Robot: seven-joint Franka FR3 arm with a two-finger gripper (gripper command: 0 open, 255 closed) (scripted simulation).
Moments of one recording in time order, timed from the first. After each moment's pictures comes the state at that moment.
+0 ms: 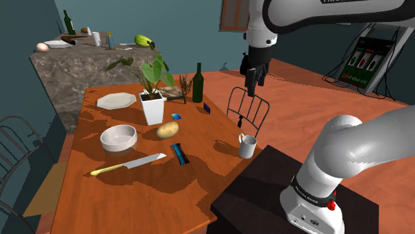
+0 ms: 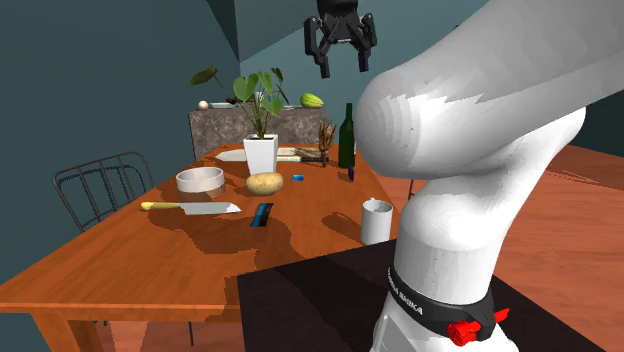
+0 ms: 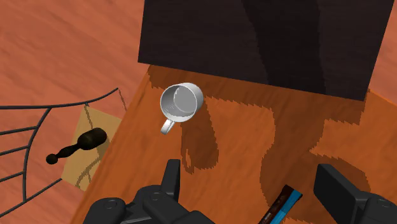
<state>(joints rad) 0.02 -0.77 0.07 -2.45 -0.10 1.60 -0.06</state>
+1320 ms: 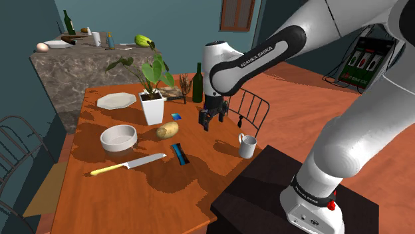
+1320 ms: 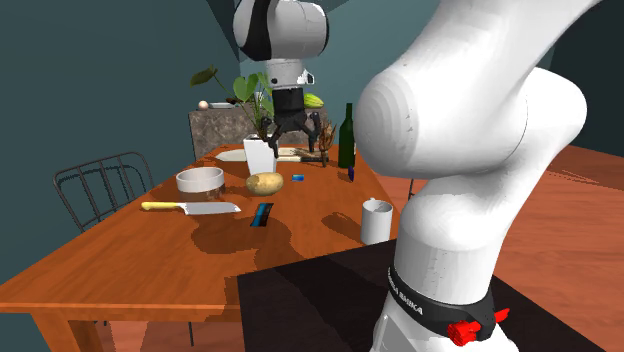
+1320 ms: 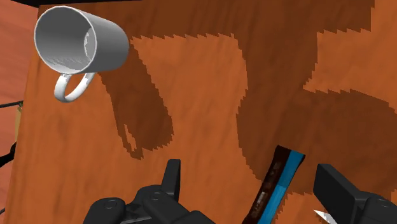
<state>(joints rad) 0.01 -0.24 0.20 -2.52 -0.03 2.23 0.27</state>
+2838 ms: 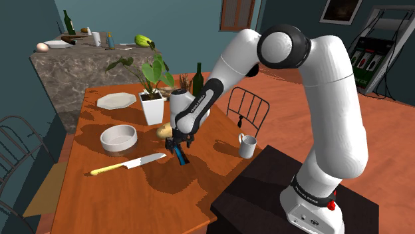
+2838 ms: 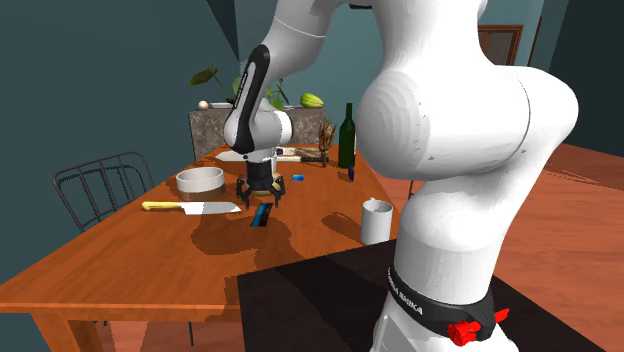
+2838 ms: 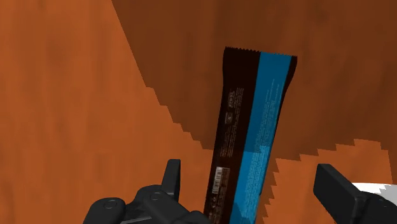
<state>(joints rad) 0.08 0.57 0.16 -2.08 -0.18 2.64 0.63</state>
